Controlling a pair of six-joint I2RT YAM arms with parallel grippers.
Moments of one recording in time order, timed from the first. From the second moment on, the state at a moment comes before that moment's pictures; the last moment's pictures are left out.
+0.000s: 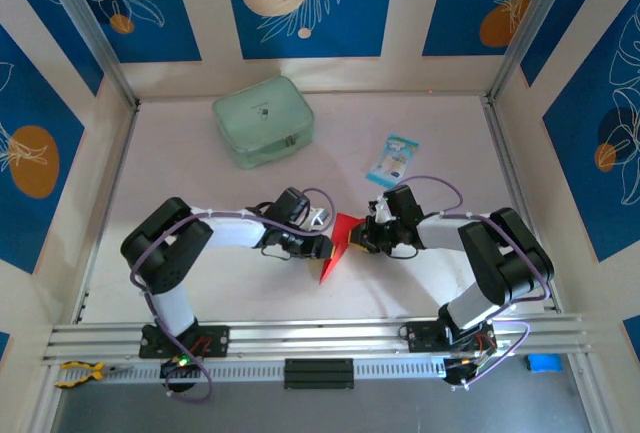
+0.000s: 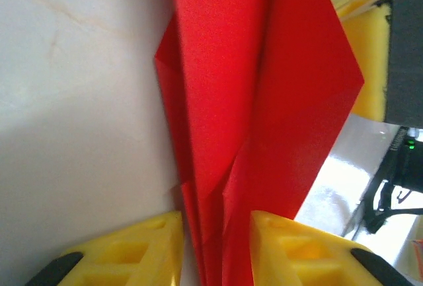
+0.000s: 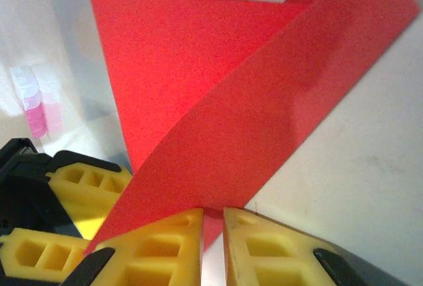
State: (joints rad) left arm -0.78 1.77 0.83 -0.05 0.61 -0.61; right arm 0.41 1.56 0.53 0.01 -0.66 0.78
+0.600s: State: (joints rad) left arm -0.80 1.78 0.82 -0.02 0.65 -0.66; right arm 0.41 1.55 0.51 0.03 -0.67 0.79
